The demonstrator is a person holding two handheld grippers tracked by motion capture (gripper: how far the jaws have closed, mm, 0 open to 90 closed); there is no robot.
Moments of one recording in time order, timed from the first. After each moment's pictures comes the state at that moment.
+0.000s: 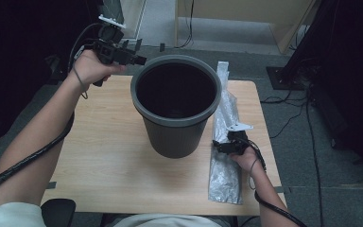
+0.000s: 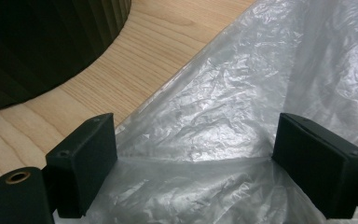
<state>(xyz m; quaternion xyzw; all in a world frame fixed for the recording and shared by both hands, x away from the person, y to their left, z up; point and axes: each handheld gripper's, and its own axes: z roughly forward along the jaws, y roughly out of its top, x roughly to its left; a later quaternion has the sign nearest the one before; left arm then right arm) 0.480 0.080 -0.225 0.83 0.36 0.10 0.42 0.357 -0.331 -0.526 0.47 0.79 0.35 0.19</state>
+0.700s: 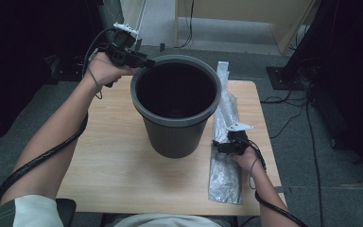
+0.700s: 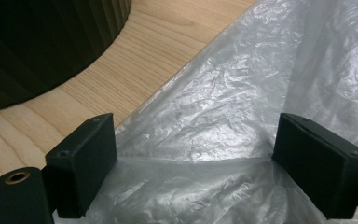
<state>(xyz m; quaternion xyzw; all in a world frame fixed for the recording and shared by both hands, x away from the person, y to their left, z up) 0.491 0.059 -0.246 0.84 0.32 0.12 0.42 0.357 -0.331 -0.525 0.47 0.79 0.35 0.19</state>
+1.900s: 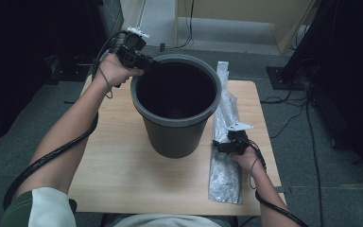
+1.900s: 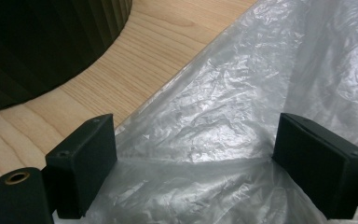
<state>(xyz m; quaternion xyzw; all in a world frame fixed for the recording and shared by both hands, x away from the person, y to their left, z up) 0.498 0.035 -0.257 0.85 0.31 0.13 0.40 0.358 -0.332 -0.526 0.47 0.79 0.35 0.19</state>
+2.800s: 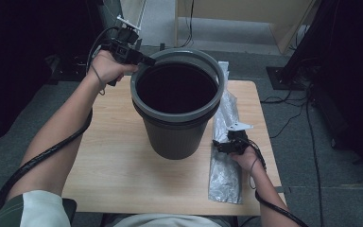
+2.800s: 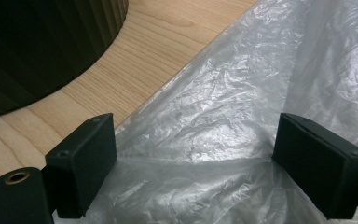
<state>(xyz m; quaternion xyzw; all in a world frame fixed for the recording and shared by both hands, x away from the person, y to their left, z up) 0.500 0.052 -0.241 0.84 0.37 0.05 0.40 0.359 -0.332 -0.525 0.47 0.79 0.35 0.19</state>
